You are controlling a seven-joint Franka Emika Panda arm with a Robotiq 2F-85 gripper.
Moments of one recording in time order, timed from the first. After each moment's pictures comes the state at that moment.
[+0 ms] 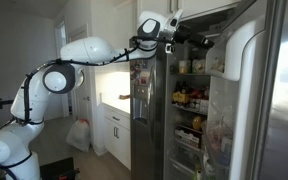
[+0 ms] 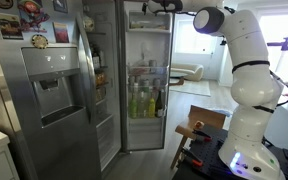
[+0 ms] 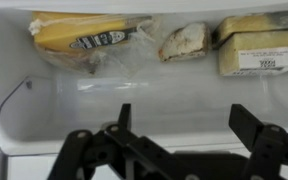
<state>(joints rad) -0.37 0.46 0.00 -0.83 -0.55 2.35 0.59</state>
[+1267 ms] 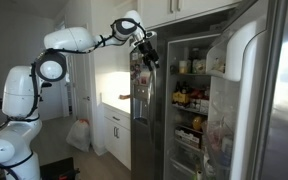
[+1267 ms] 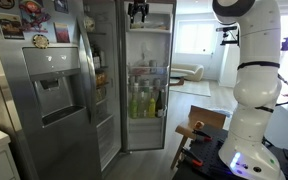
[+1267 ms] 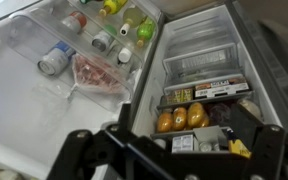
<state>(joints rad) -0.27 0.22 0.32 -1.03 -0.33 1.59 0.08</state>
